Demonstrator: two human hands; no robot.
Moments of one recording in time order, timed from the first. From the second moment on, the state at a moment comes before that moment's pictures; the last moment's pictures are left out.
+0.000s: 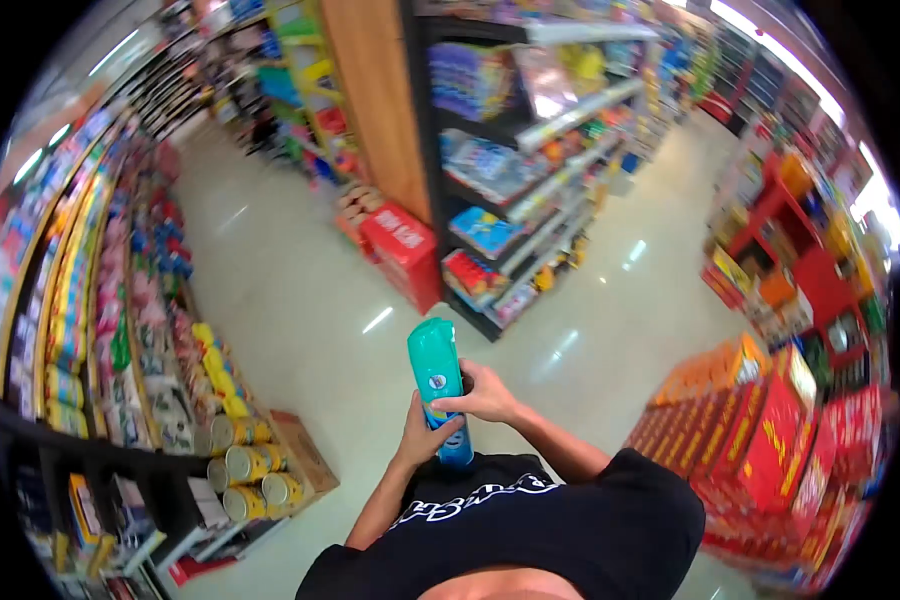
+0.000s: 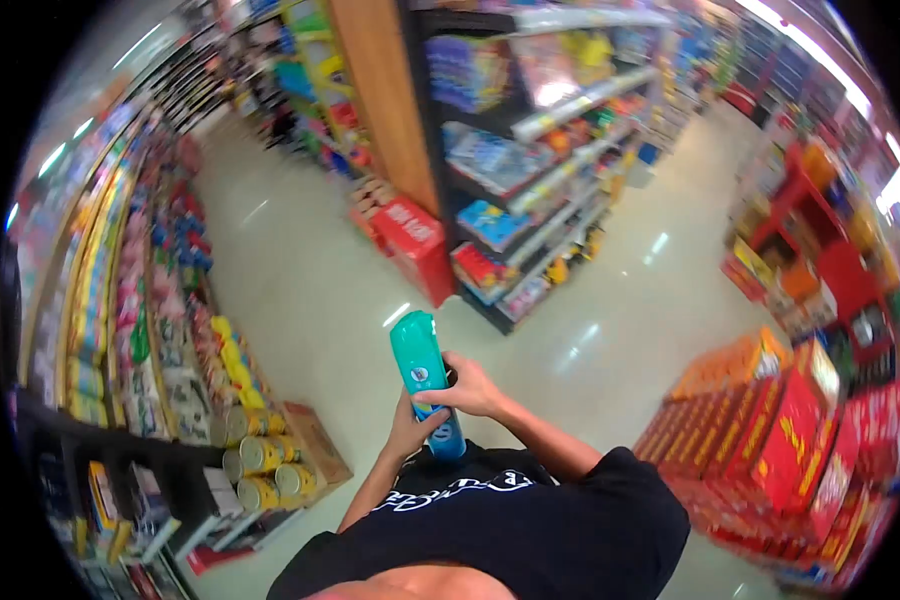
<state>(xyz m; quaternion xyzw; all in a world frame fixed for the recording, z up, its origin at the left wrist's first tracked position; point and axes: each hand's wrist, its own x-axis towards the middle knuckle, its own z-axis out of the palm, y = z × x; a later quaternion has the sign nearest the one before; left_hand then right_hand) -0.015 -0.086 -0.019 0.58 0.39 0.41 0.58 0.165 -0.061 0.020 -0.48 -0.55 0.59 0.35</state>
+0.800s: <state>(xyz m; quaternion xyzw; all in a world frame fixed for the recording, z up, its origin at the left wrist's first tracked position) -0.411 0.342 -0.001 0.48 0.61 0.47 0.42 -0.264 0.436 0.019 -0.31 -0.65 0.63 0.29</state>
